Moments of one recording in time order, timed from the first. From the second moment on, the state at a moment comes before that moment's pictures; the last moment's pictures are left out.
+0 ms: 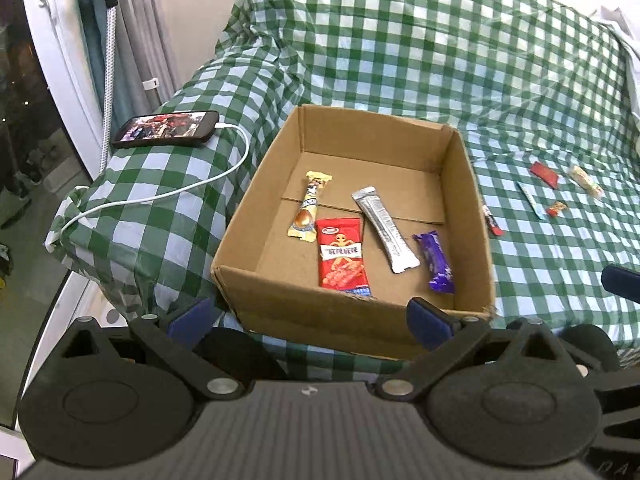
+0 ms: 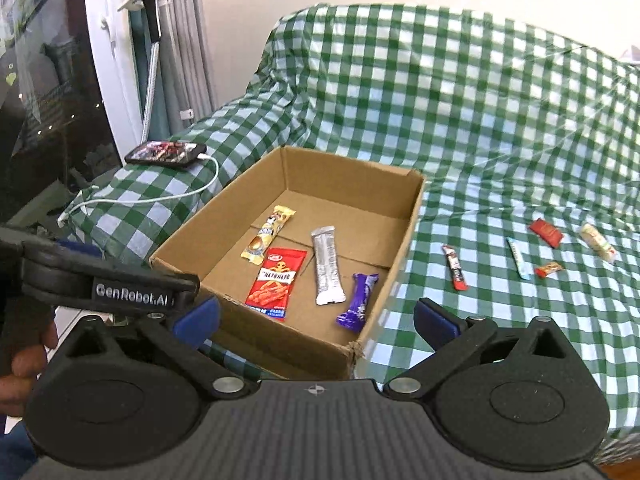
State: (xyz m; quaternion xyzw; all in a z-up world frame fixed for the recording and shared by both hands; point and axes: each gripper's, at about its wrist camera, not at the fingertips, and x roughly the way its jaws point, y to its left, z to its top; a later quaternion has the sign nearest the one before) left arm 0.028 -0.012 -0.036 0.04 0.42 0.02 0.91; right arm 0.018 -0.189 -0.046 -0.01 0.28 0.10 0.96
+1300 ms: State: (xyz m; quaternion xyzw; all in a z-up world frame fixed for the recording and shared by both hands) left arm 0.000 -0.022 -0.026 0.06 0.40 0.03 0.91; right arm -0.021 -0.196 -0.044 -0.01 0.24 0.11 0.96
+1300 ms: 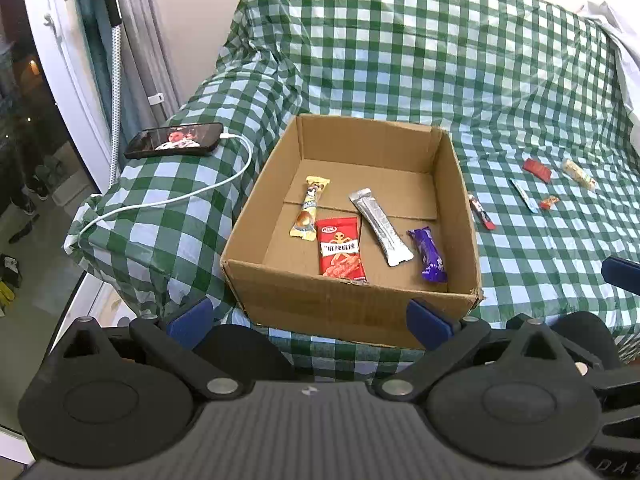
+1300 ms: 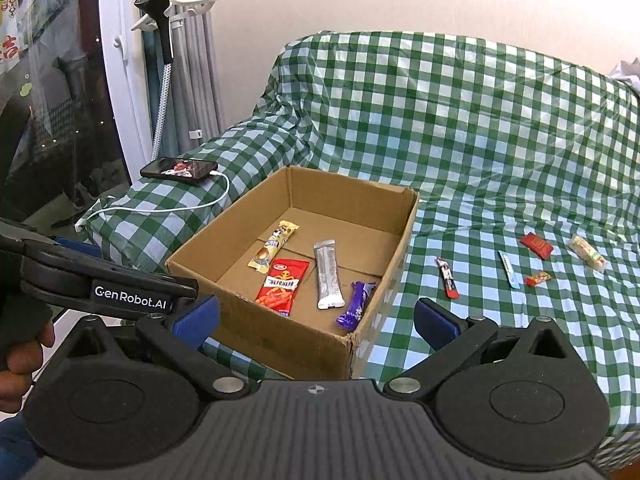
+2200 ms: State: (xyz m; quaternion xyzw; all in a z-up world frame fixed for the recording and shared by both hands) left arm 0.121 -0.189 -0.056 0.11 0.49 -0.10 0.86; right arm 0.043 -0.358 -0.093 0.13 0.29 -0.04 0.95
